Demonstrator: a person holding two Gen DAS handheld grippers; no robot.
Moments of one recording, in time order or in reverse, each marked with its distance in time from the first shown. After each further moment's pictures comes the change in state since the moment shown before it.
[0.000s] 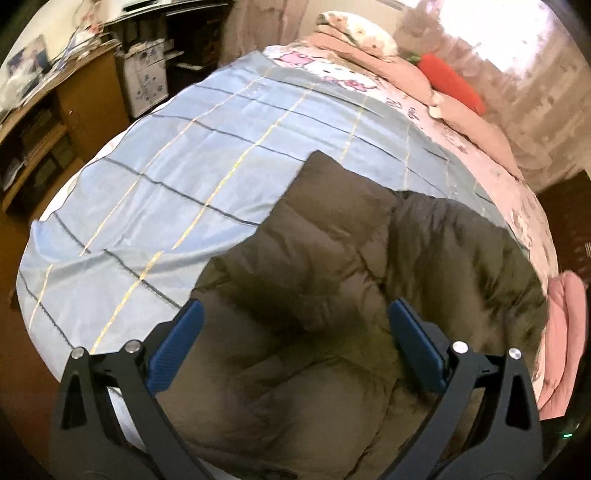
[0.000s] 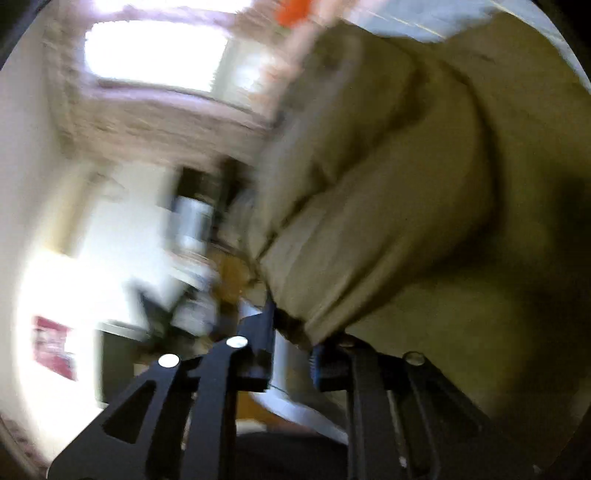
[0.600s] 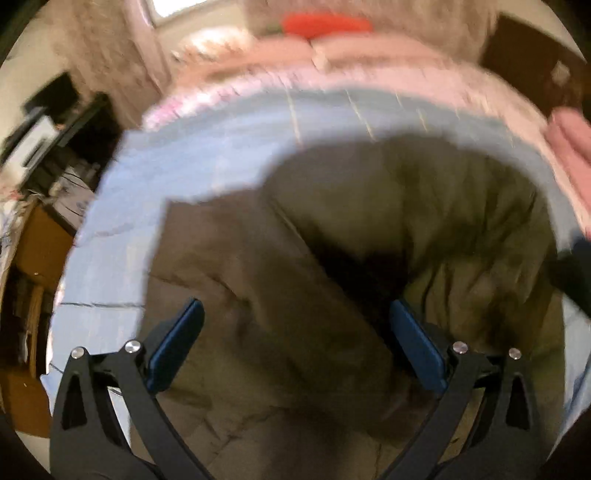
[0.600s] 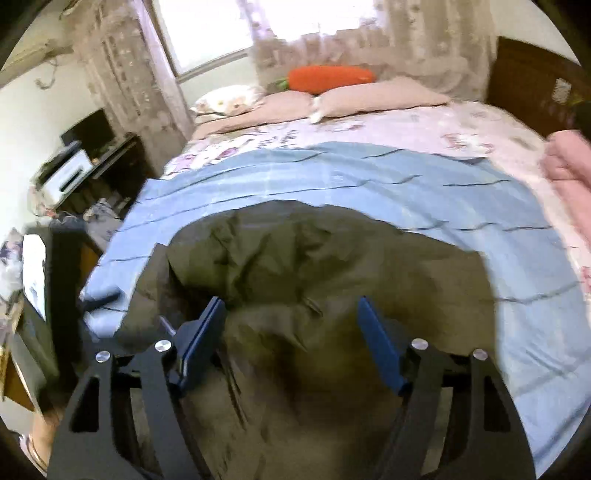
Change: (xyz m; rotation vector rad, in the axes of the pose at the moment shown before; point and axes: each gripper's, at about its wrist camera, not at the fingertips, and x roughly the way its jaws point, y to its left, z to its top) left arm 0.081 -0.168 -0.032 0.572 -0.010 0.081; right arm 0.035 0.111 0.067 -0.561 -0.295 -0.550
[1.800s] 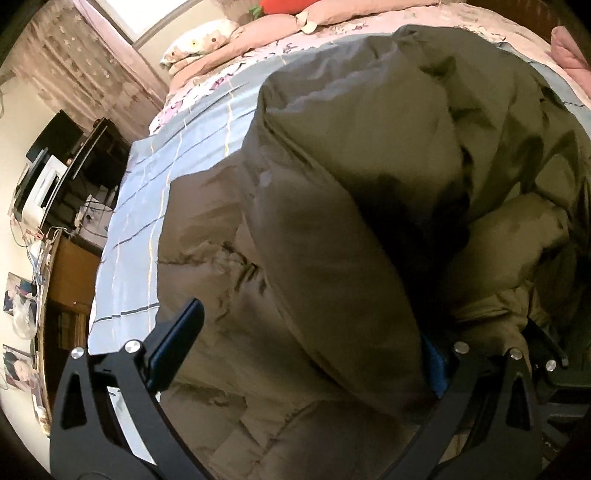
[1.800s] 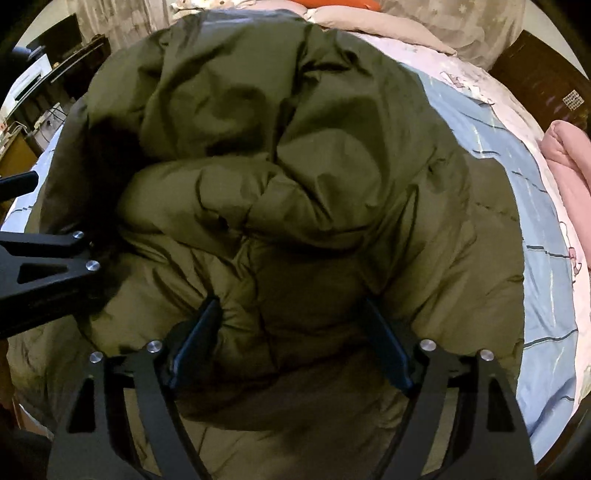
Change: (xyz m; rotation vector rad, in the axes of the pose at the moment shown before) left arm 0.035 -0.009 -0.028 0.177 0.029 0.183; right arm 0.093 -0.007 -0.093 -0.119 0.314 -0.245
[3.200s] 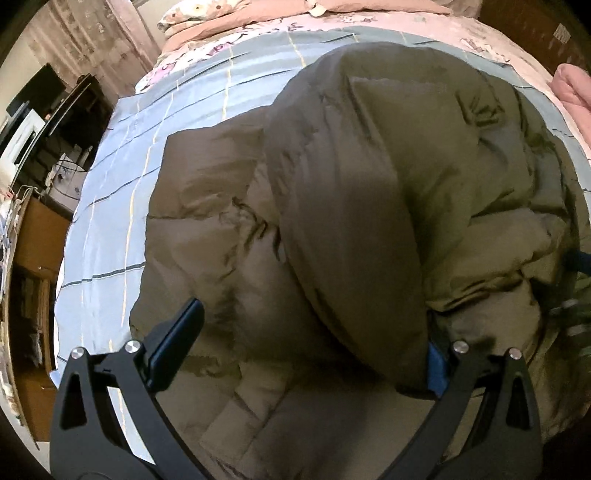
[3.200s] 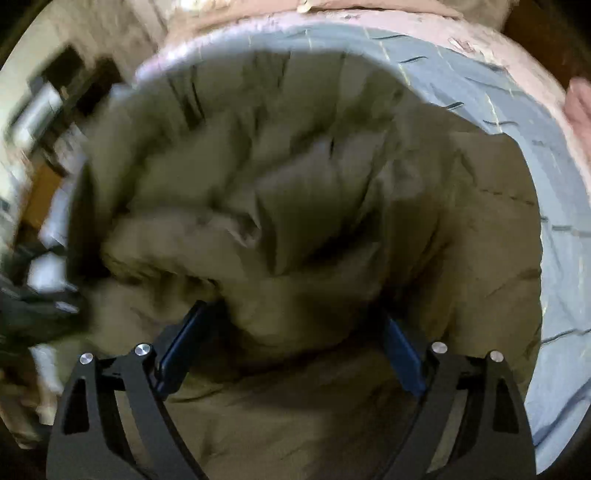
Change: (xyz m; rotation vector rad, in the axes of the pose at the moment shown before) left arm -0.001 0.039 -0.013 -0.116 0.071 -0.163; right arm 0.012 -0.034 0.034 0.043 0.066 0.146
